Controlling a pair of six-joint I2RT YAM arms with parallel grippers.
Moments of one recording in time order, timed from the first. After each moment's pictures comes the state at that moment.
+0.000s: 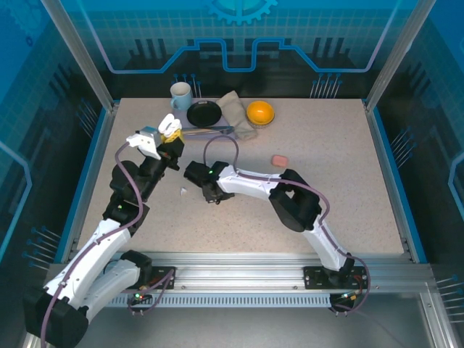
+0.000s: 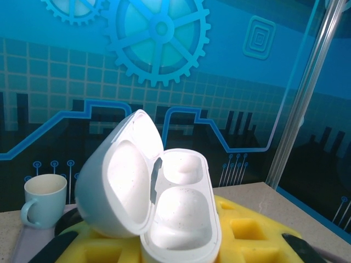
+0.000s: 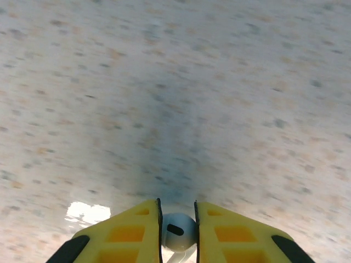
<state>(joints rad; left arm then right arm) -0.31 0.82 0.63 0.36 0.05 -0.20 0.98 2.22 1.74 -0.92 0.32 0.79</state>
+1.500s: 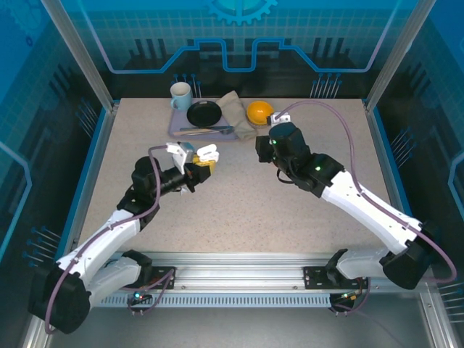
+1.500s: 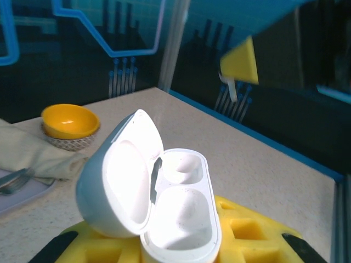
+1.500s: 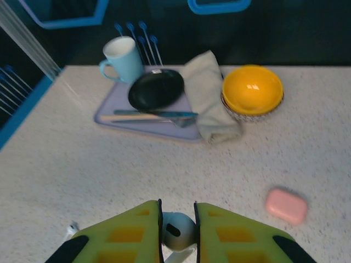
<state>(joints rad) -0.38 0.99 0.59 0.29 0.55 -0.15 0.74 1.27 1.27 -0.49 0.34 0.42</state>
